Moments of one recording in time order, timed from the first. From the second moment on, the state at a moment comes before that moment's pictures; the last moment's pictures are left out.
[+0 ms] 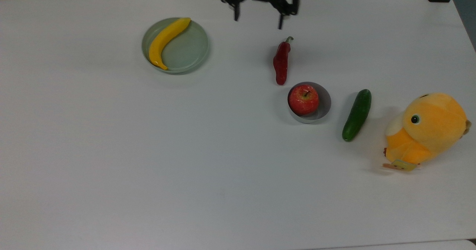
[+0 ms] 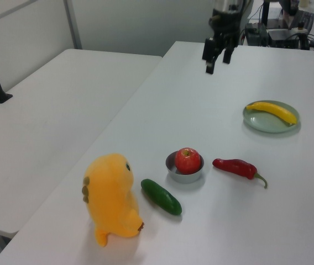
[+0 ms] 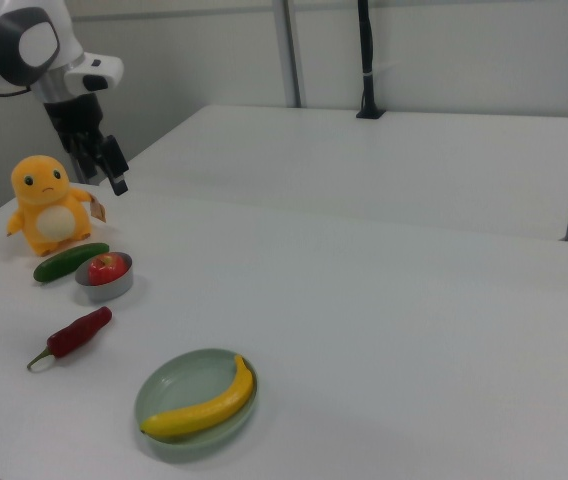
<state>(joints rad) 0.23 0.12 0.05 -1.55 -0.02 1.78 0.51</state>
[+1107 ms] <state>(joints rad) 0.13 0.03 -0.09 -1.62 0.05 1.73 0.03</state>
